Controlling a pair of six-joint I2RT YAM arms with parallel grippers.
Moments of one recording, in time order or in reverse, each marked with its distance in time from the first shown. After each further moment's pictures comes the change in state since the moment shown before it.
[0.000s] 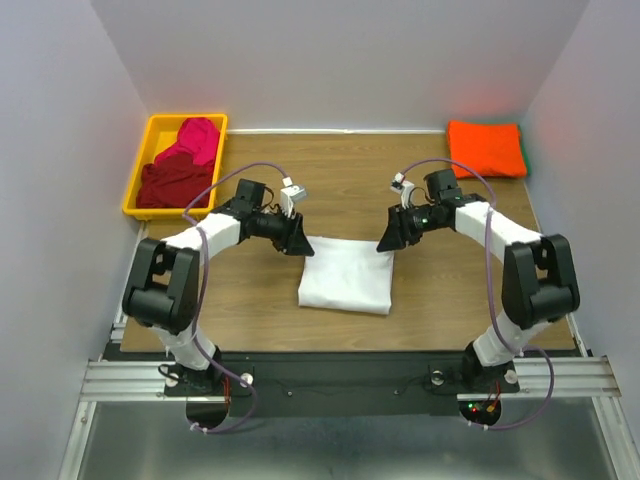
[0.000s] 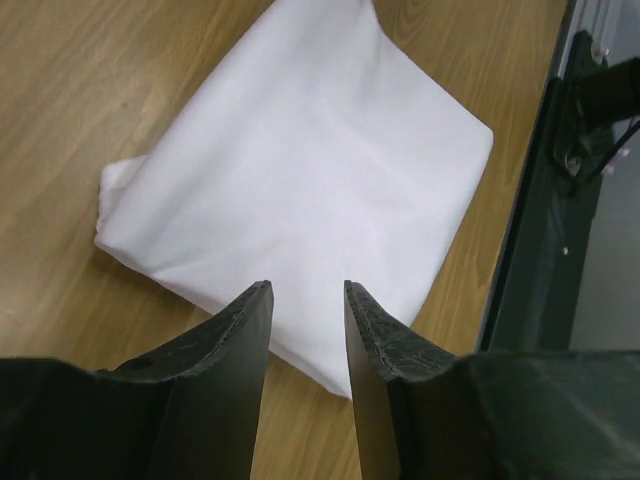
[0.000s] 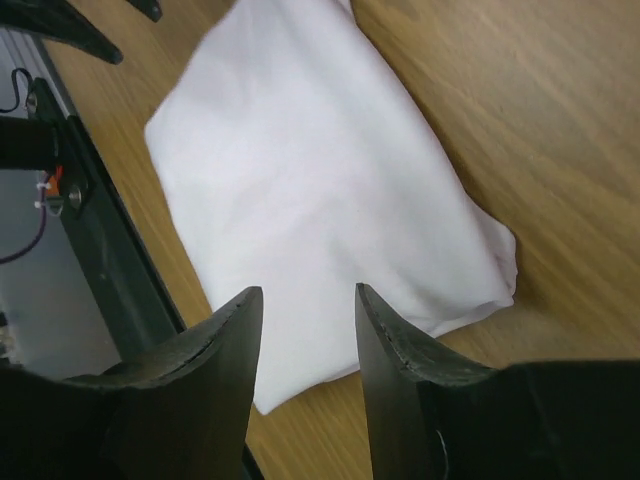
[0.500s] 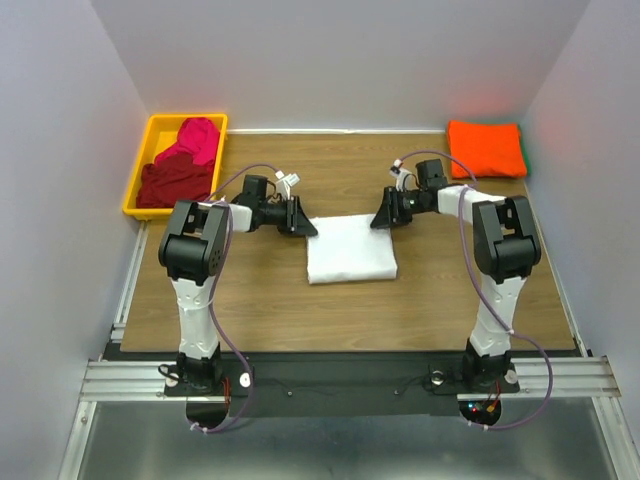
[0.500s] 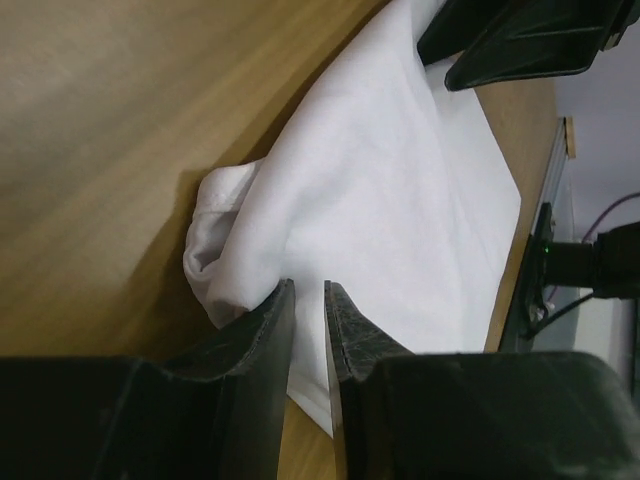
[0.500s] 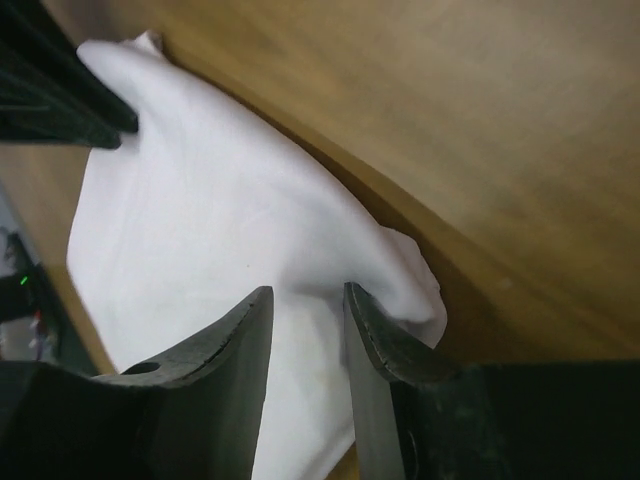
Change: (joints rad) left arm 0.057 0.448 0.093 0.472 0.020 -0.522; right arm -0.043 0.449 0.165 0.258 0.079 0.267
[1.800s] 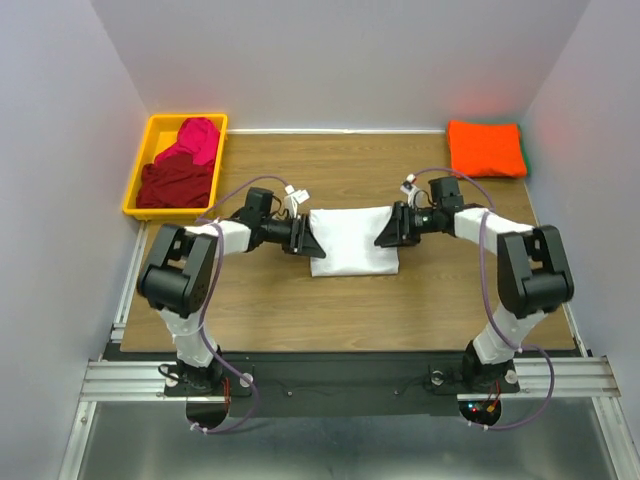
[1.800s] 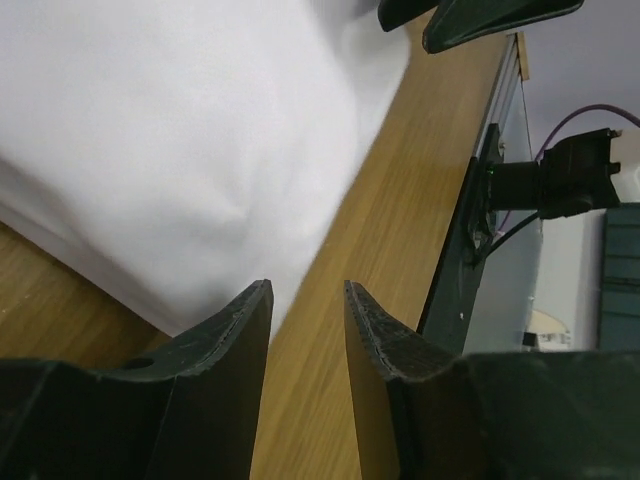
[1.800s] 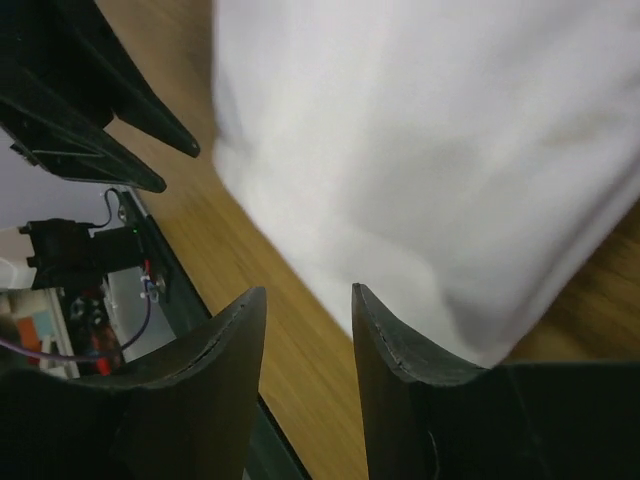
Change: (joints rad) left arm -0.090 -0.220 -0.210 -0.039 0.045 -0.007; right arm 0.003 -0.248 -0.278 0.044 -0.100 0.186
